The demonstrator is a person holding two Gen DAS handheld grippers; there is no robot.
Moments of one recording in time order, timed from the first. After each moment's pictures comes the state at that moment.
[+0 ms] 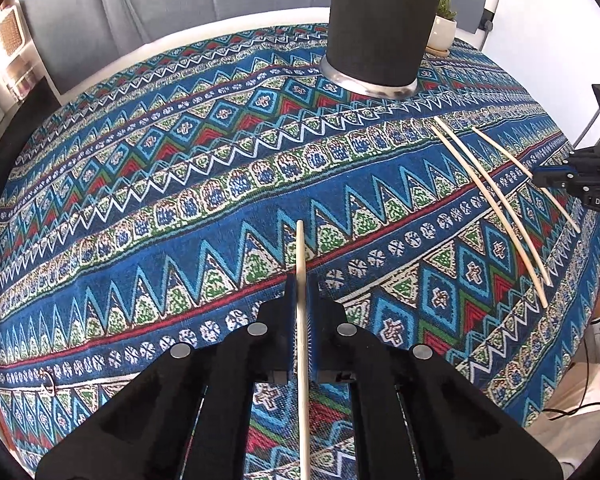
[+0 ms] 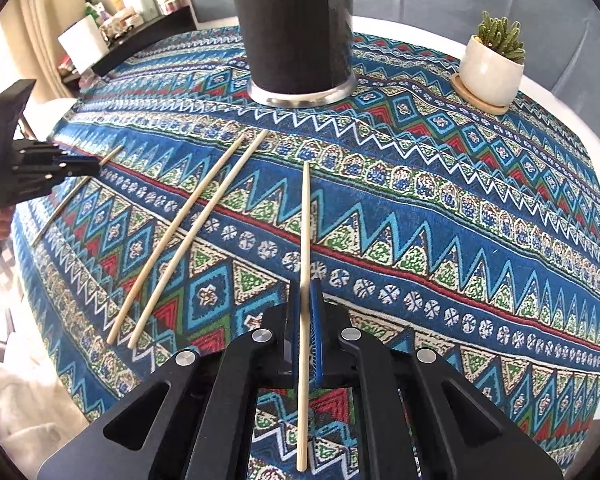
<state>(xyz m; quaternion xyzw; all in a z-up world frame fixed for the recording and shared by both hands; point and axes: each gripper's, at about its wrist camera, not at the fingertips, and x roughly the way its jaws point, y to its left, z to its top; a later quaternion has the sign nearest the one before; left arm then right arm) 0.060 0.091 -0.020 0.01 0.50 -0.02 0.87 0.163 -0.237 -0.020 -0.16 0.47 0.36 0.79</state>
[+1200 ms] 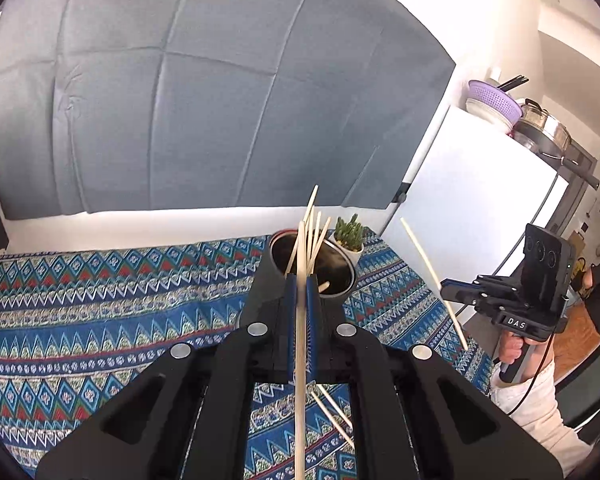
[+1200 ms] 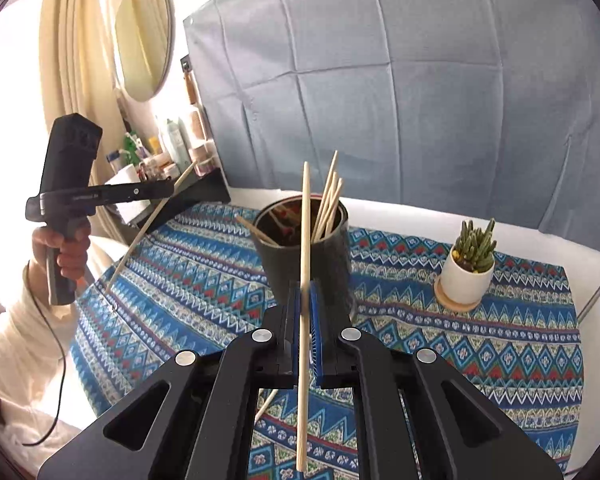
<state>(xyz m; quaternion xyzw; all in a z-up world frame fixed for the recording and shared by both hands) 0.158 0.106 0.175 -0.12 0.28 -0.17 0.94 0.210 -0.221 0.145 -0.04 0.28 0.42 0.86</state>
